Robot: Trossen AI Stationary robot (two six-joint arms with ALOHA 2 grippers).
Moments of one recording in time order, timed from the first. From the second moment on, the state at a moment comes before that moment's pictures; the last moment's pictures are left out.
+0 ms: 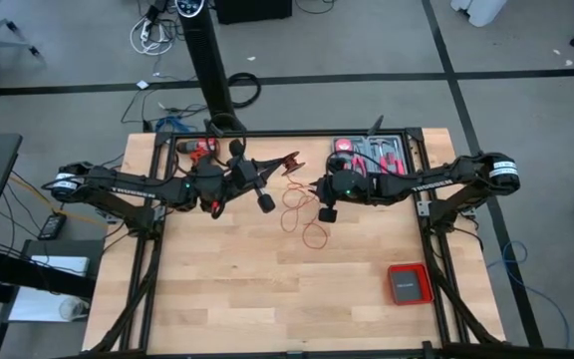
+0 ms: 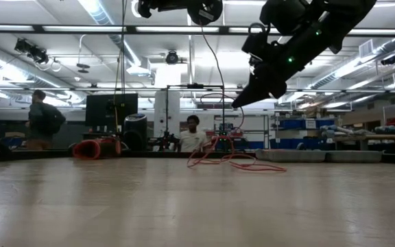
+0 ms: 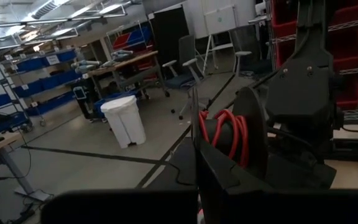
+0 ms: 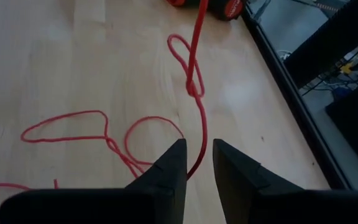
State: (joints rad) left arm -0.04 1.30 0.93 0.42 -0.57 0.25; right arm -0.09 1.44 0.75 0.10 0.32 -0.21
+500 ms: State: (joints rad) left arm -0.04 1.28 0.93 0.39 -0.53 0.20; right arm -0.13 1.42 0.75 -0.07 0.43 -0.20
